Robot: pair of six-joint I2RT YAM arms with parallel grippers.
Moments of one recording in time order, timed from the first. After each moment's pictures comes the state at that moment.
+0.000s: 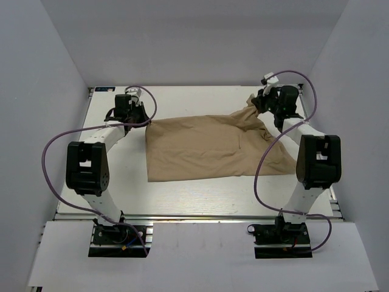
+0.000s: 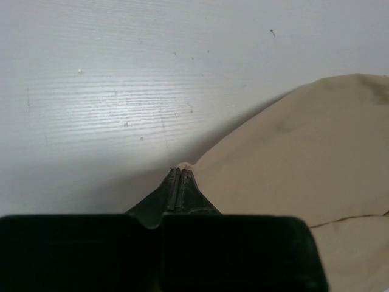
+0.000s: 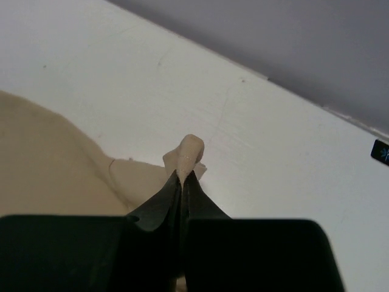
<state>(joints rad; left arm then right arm) -0.08 1.79 1.22 -0.08 0.24 -0.25 0.02 1.86 1.26 0.30 -0.51 -0.21</state>
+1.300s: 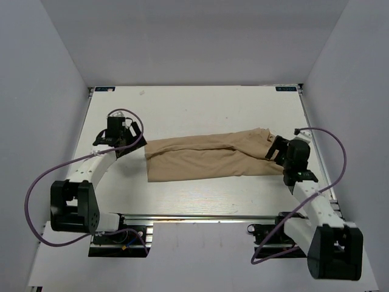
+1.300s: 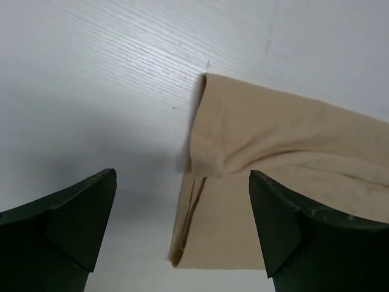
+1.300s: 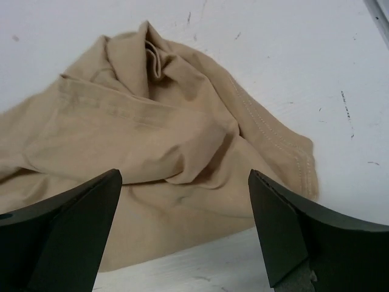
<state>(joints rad) -0.08 1.36 0.86 -0.35 -0.02 -0.47 0.01 0.98 0.43 0.00 0.14 0.28</state>
